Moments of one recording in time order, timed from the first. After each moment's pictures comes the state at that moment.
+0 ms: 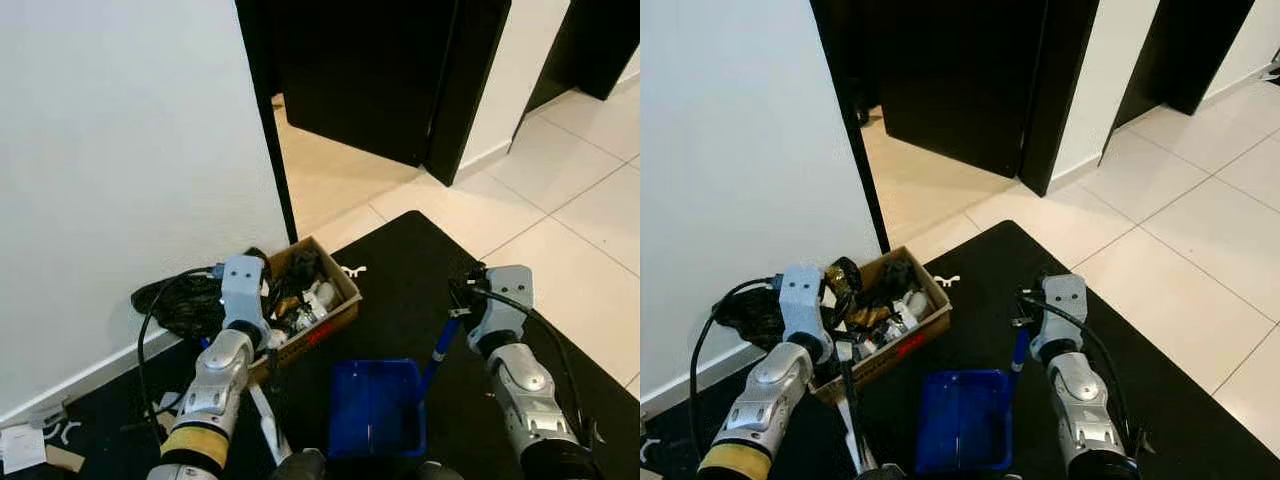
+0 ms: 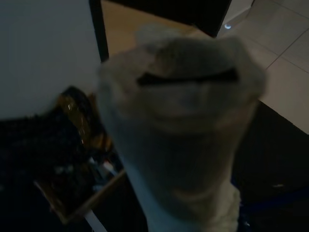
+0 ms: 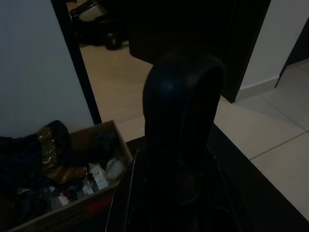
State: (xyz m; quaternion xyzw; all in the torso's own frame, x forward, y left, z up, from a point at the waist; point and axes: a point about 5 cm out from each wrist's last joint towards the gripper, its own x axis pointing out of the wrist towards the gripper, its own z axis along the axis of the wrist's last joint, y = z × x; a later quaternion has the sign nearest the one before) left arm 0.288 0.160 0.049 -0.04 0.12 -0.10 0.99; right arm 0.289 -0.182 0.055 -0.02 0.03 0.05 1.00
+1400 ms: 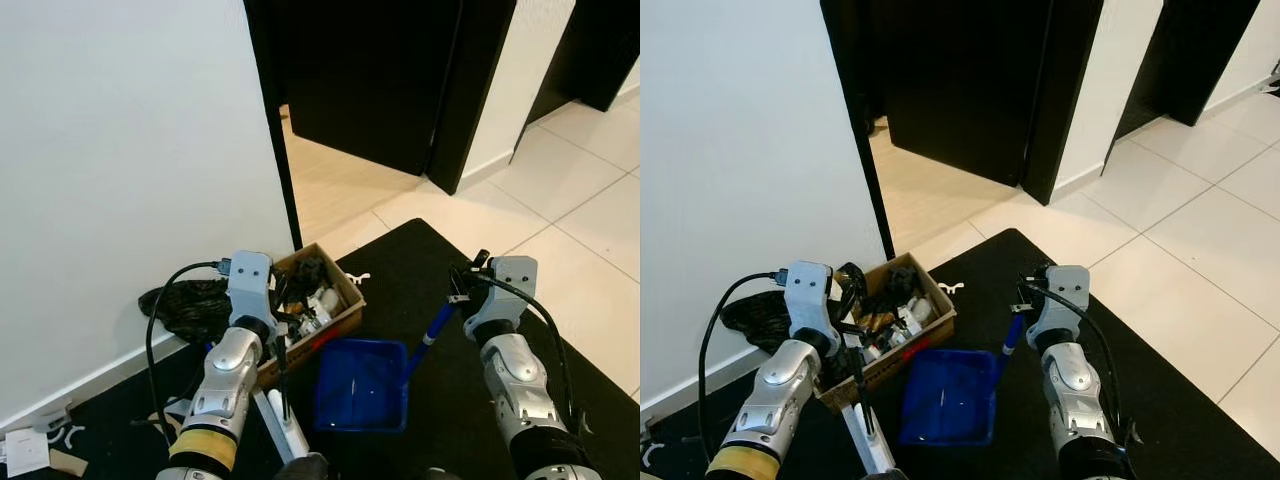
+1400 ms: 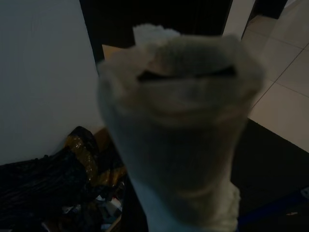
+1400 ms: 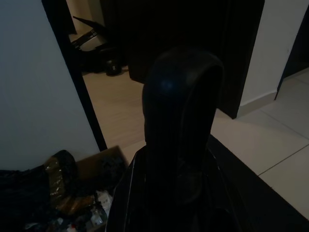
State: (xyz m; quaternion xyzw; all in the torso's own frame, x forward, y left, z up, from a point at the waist) left arm 0.294 0.148 0.067 0.00 0.05 -0.11 0.99; right arm 0.299 -0.178 0.062 0.02 0.00 0.03 1.00
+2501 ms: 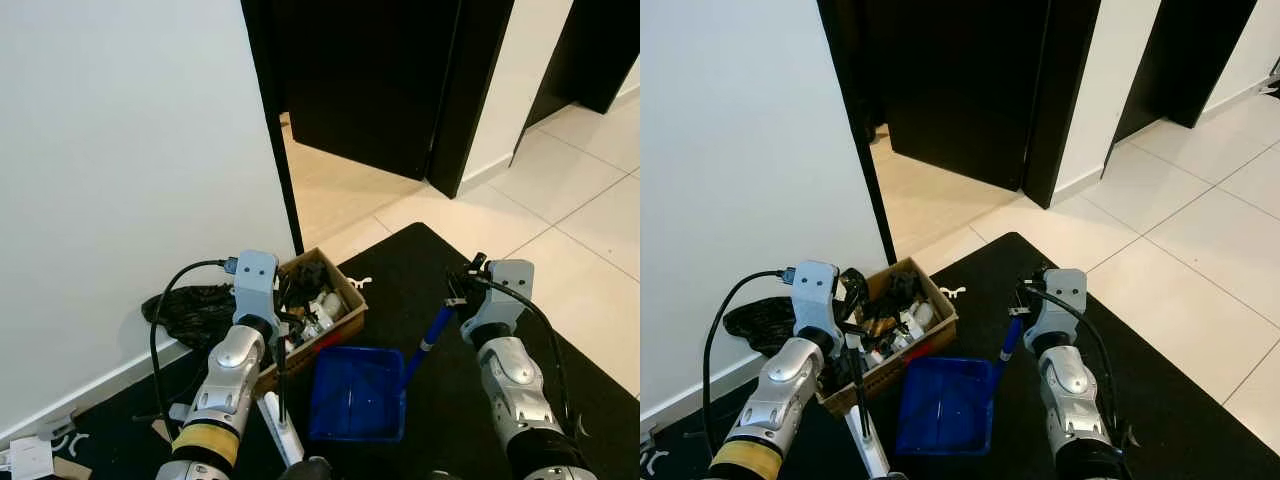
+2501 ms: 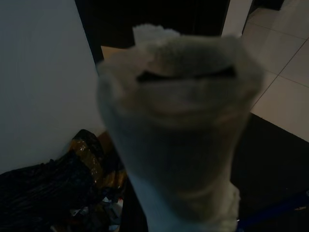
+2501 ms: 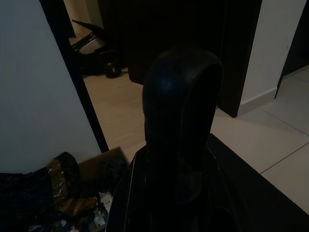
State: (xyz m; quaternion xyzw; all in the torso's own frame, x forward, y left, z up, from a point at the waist) left arm 0.298 0.146 0.066 0.01 0.06 -0.11 0.99; right arm 0.298 -0.177 0.059 0.02 0.00 0.03 1.00
